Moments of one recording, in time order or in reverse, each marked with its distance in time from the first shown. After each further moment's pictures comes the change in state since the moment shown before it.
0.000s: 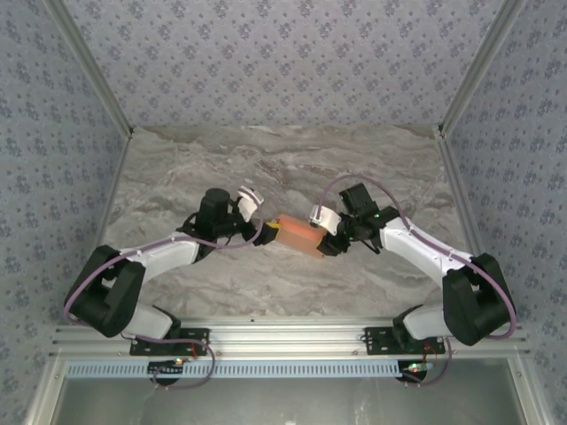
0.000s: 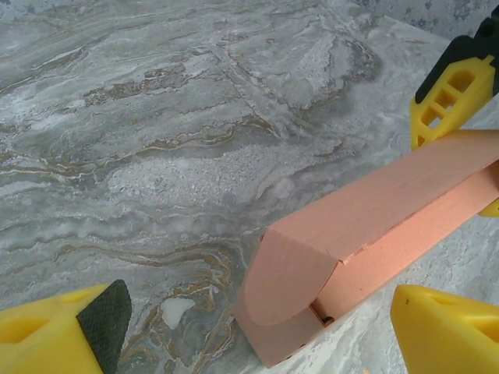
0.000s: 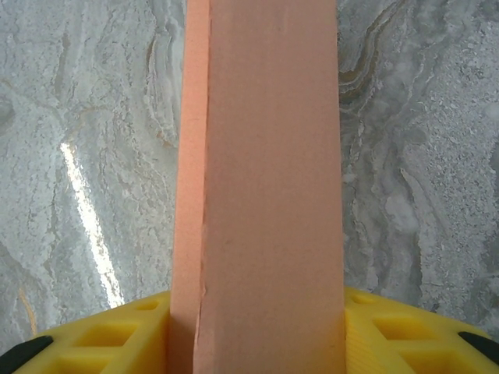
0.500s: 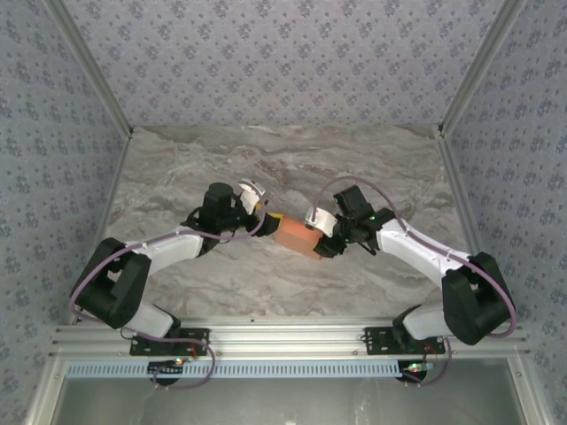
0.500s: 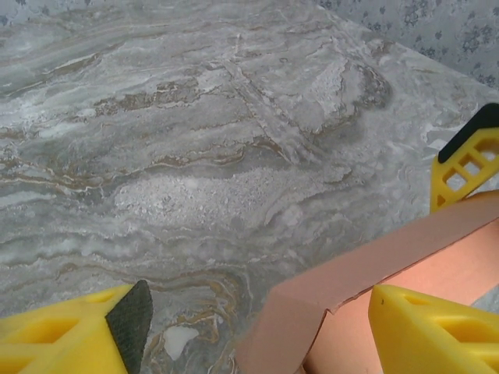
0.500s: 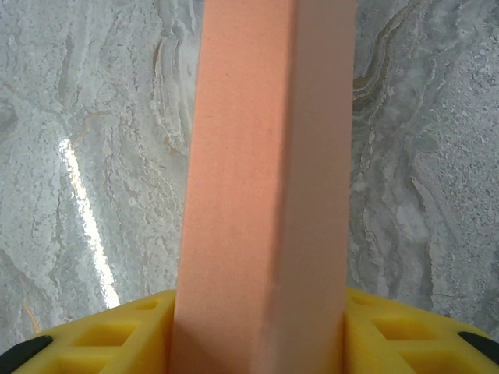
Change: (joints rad) left arm 0.000 0.059 0.065 0.019 -0.012 -0.077; right arm 0.050 0.008 0.000 0.016 0.039 0.032
